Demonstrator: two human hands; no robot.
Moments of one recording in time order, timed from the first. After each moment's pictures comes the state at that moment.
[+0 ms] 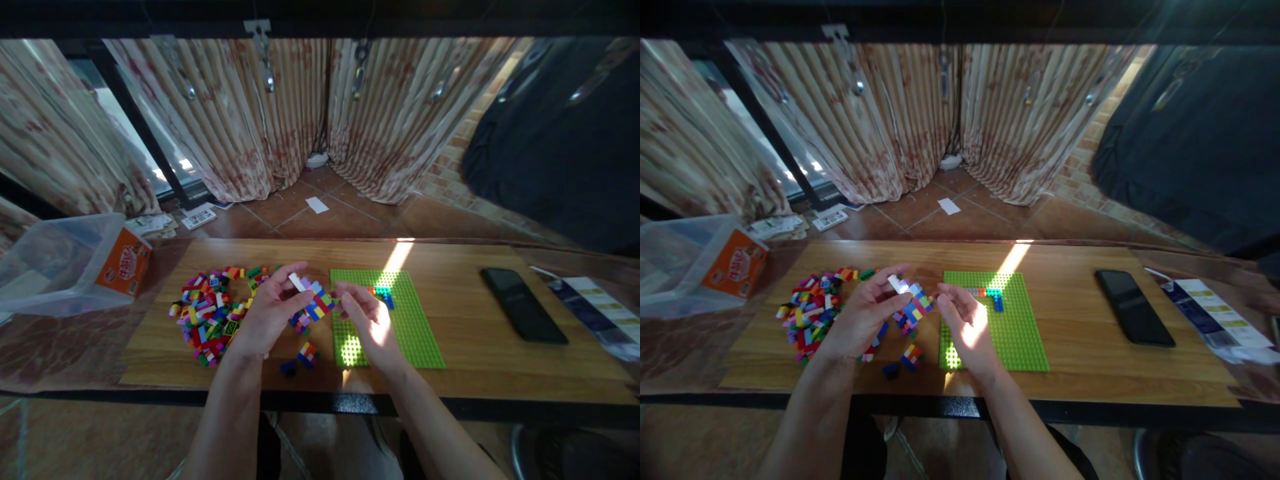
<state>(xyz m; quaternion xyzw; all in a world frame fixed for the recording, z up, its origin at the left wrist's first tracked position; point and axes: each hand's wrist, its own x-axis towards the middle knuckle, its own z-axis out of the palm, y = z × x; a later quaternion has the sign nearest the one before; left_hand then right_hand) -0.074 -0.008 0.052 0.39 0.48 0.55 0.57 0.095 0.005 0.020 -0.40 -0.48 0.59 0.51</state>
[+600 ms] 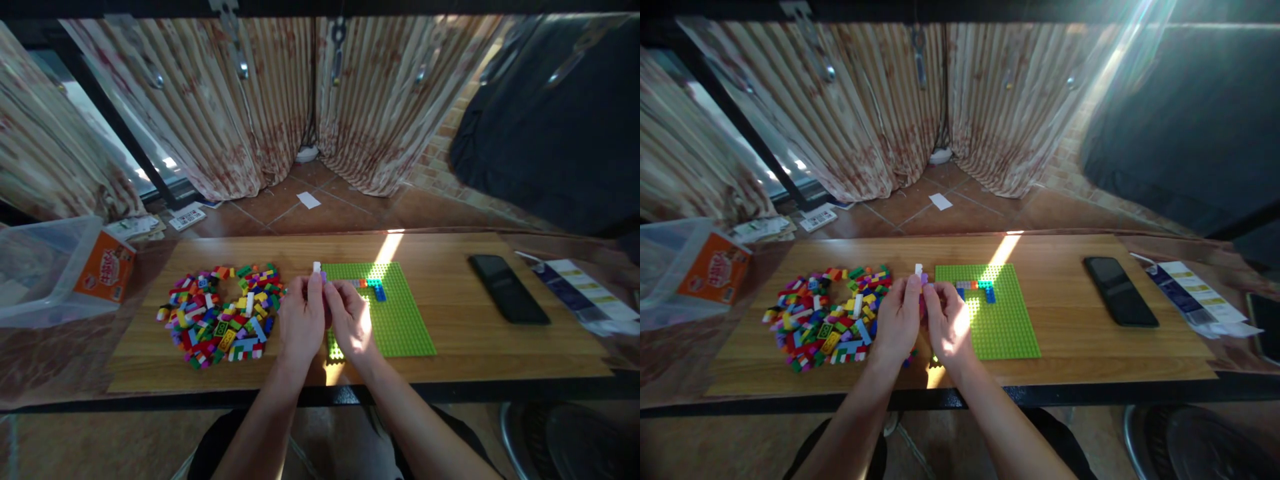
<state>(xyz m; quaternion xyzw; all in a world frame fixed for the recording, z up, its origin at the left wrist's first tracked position) -0.012 -0.008 0.031 0.46 0.67 0.49 0.30 0.076 0.001 0.016 -0.50 -0.51 0.51 0.49</state>
